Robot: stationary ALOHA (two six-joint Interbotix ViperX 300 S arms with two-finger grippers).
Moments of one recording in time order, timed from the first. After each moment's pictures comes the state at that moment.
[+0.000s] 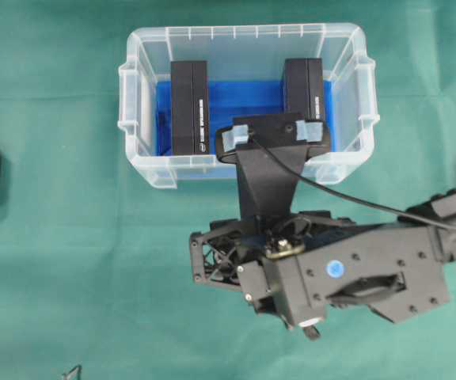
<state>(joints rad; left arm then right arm) -0.05 -0.95 0.54 0.02 1.36 -0.24 0.31 0.34 -0.51 -0.24 1.73 1.93</state>
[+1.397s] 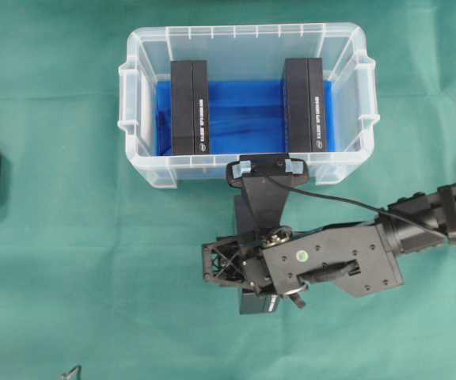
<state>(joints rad) -0.05 -0.95 0.54 0.02 1.36 -0.24 0.29 0.34 -0.05 -0.14 1.17 2.02</state>
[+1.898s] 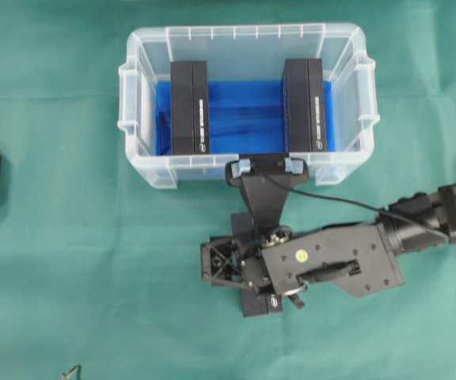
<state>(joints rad) -0.05 -0.95 0.54 0.02 1.36 -0.24 0.29 0.34 -0.08 -0.14 1.21 2.02</state>
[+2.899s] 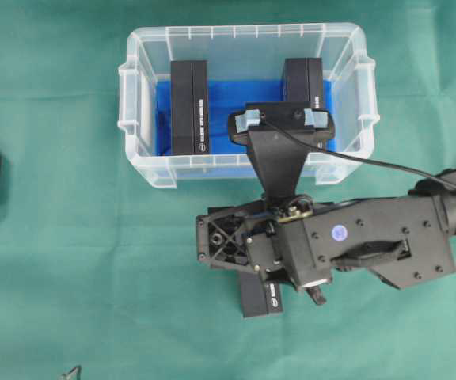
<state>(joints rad) -0.05 -0.95 0.54 0.02 1.36 -0.24 0.27 0.27 -0.36 -0.19 1.58 1.96</state>
